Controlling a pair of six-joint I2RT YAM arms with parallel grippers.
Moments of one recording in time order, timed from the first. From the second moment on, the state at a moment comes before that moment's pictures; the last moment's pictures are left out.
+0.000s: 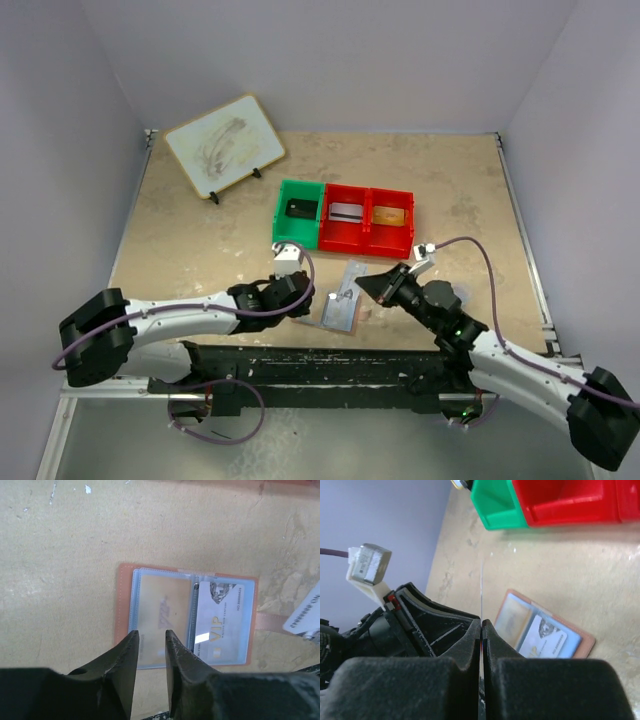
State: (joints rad) left arm -1.12 1.29 0.63 -0.23 -0.48 -0.91; right arm 0.76 0.74 0.12 0.43 0.04 1.03
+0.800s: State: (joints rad) left arm -0.71 1.07 0.77 -0.54 -0.50 -0.78; right arm 0.76 0.65 0.27 0.37 0.12 0.28
